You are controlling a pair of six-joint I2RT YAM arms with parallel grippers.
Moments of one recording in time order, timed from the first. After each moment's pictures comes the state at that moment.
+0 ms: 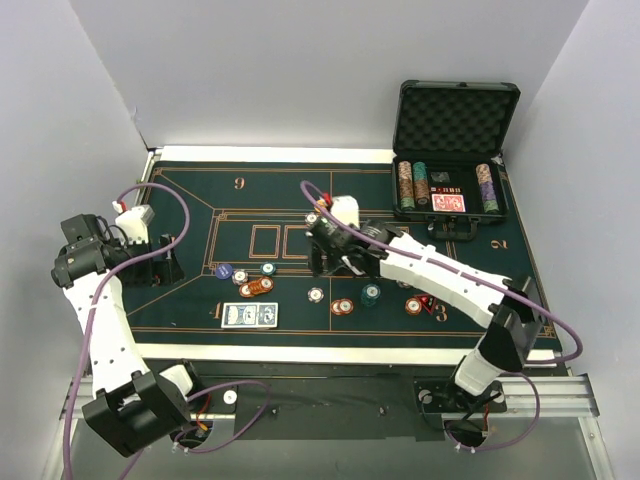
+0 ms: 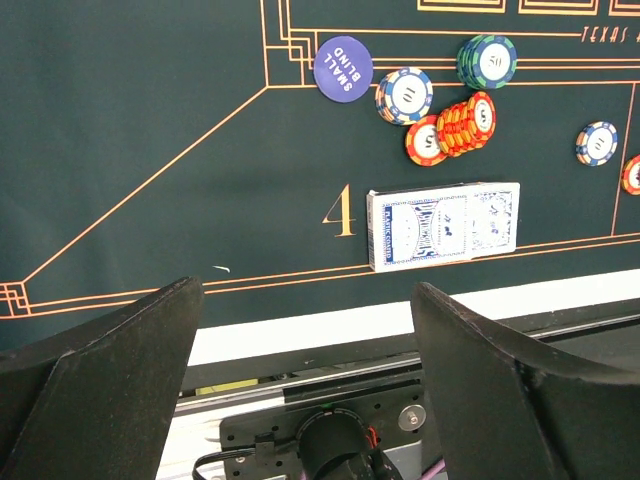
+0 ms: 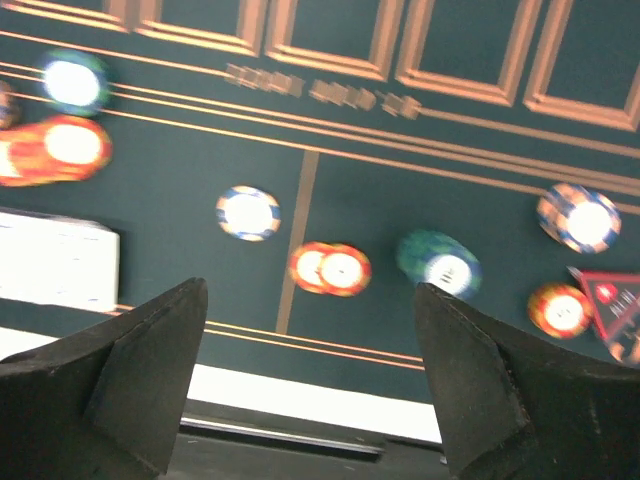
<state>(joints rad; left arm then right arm) 0.50 1.09 1.13 -1.13 0.48 0.36 0.97 1.66 1.50 -0.89 0.44 0.67</state>
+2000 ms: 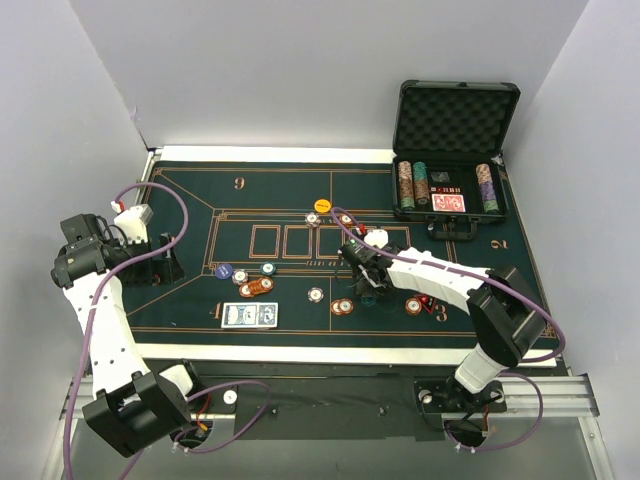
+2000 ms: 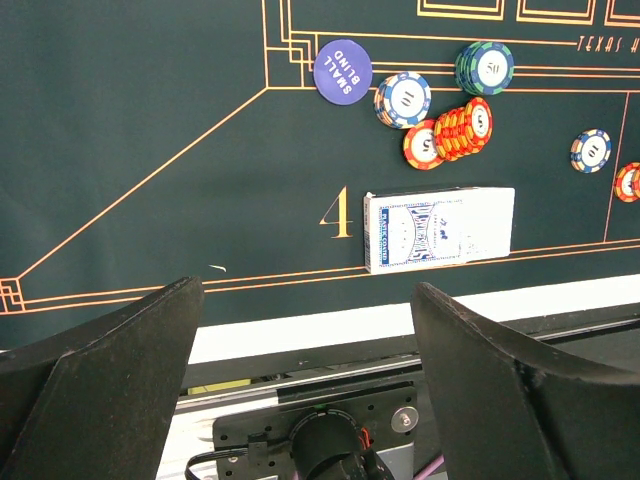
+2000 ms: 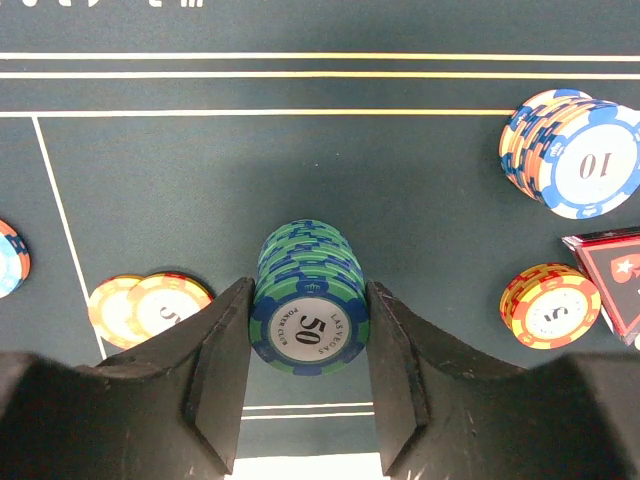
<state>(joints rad) 0.50 1.08 1.13 -1.13 0.48 0.33 0.76 1.62 0.97 -0.64 0.35 0.71</state>
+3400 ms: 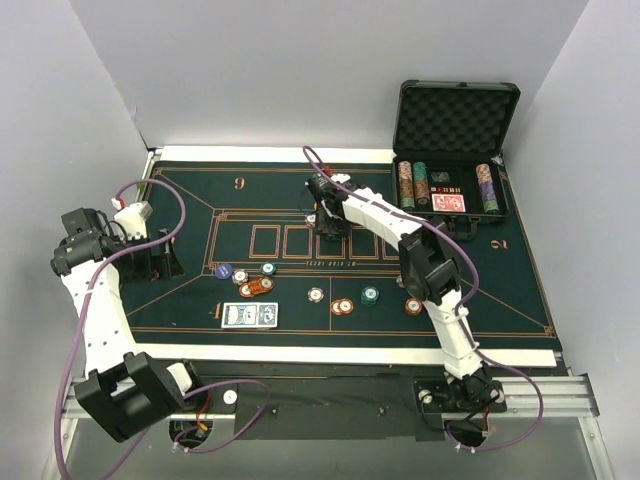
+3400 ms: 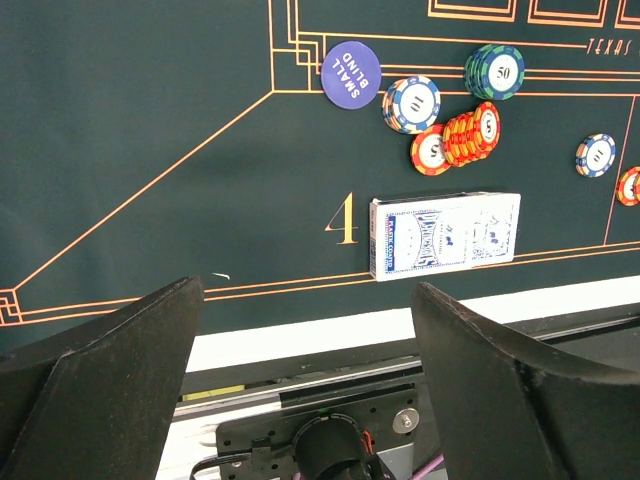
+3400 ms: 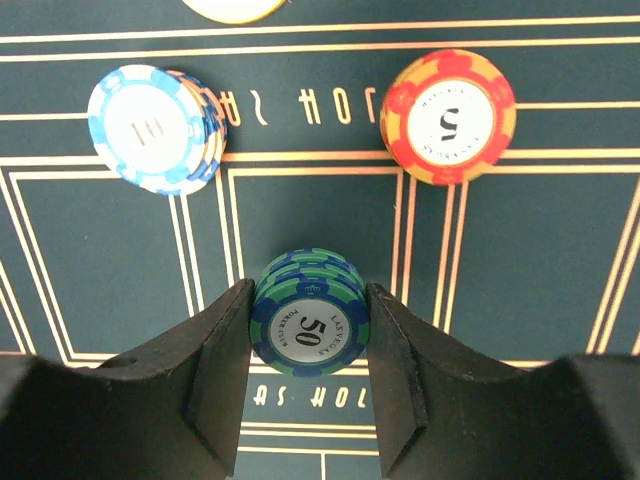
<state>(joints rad) 0.50 1.16 1.15 -1.11 0.48 0.33 0.64 2.26 1.88 -0.78 0.27 0.63</state>
